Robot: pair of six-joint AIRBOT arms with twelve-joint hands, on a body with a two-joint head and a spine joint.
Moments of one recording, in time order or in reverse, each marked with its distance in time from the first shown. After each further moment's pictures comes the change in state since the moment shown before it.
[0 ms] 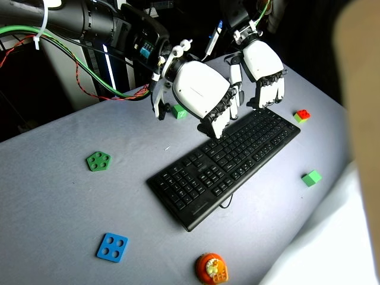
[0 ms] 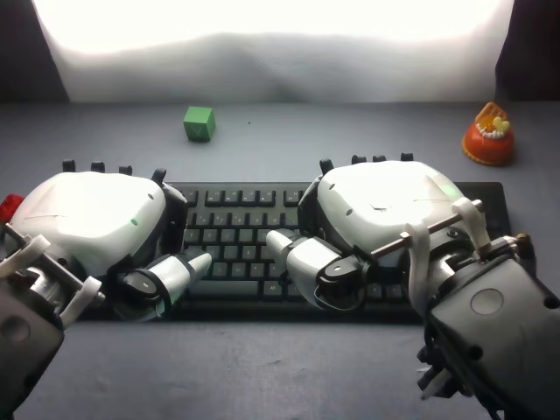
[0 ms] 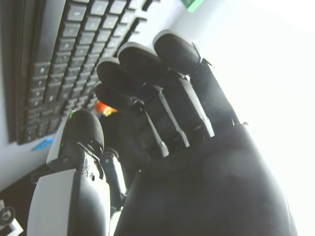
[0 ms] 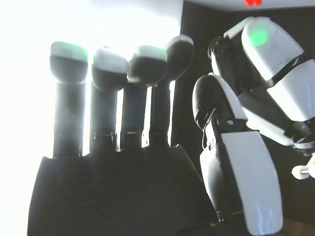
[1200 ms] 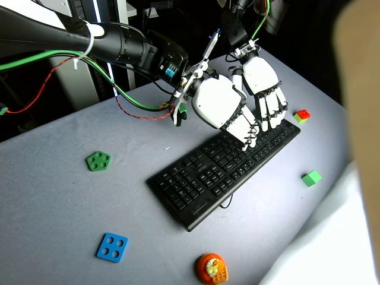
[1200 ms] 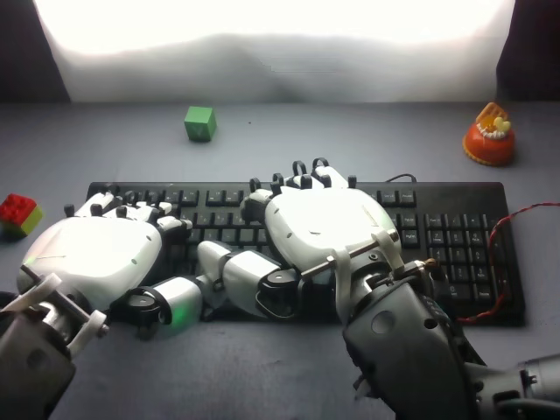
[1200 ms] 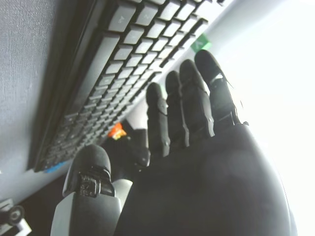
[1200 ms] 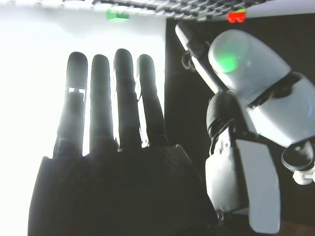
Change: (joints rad) left arm 0.124 -0.100 0.108 0.028 -0.014 -0.097; right arm -0.071 -0.225 0.231 -0.085 0.010 0.109
